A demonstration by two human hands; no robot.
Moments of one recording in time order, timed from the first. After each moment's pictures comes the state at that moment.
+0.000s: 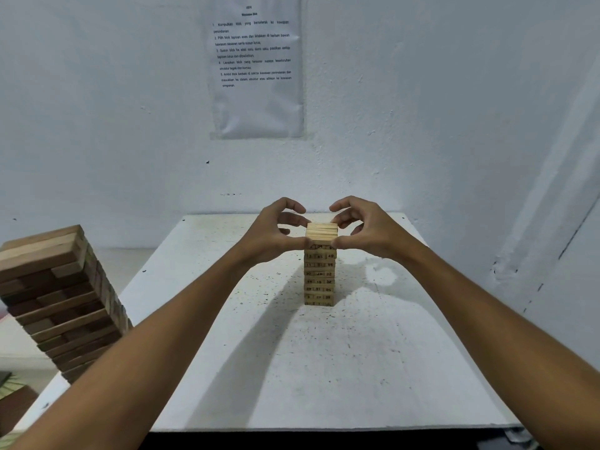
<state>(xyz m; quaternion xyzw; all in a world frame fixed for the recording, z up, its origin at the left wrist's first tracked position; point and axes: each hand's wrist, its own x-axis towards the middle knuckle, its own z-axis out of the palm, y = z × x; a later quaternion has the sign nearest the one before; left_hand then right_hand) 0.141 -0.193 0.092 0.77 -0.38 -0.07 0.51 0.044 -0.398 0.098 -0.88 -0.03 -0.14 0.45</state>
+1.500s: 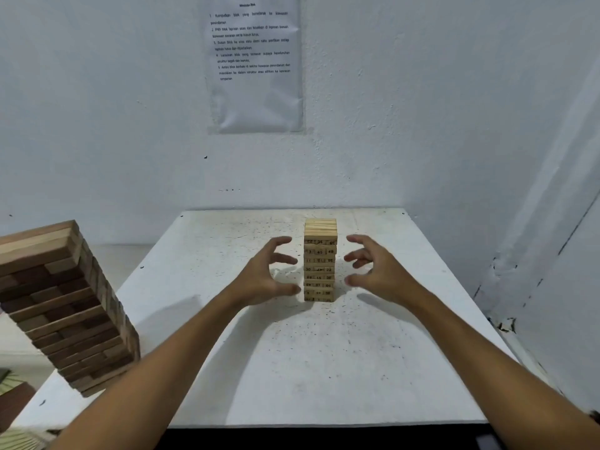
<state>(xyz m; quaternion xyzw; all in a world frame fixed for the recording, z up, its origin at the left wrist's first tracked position) 0.132 -0.165 0.019 0.82 -0.34 -0.12 0.45 0.014 -0.397 0.026 -0.88 0.06 -0.11 0.46</state>
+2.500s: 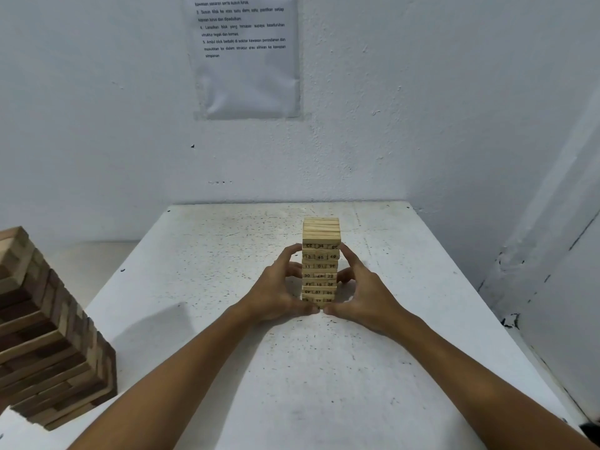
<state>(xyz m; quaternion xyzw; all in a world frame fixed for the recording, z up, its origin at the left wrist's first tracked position) 0.143 -0.200 -0.018 0.80 -0.37 -0.14 0.46 0.038 -0.382 -0.024 -0.89 0.05 -0.10 0.43</state>
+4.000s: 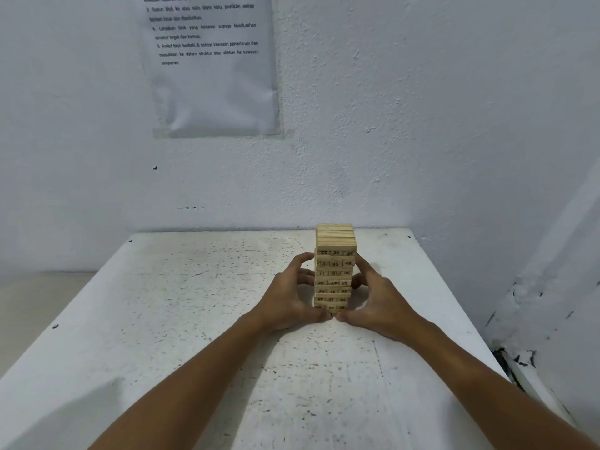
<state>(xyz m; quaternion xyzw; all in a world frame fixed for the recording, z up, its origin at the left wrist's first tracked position) 0.216 -0.299 -0.023 0.79 -0.36 -0.13 0.47 0.111 -0.482 -0.024 -0.90 0.04 -0.11 0.42</state>
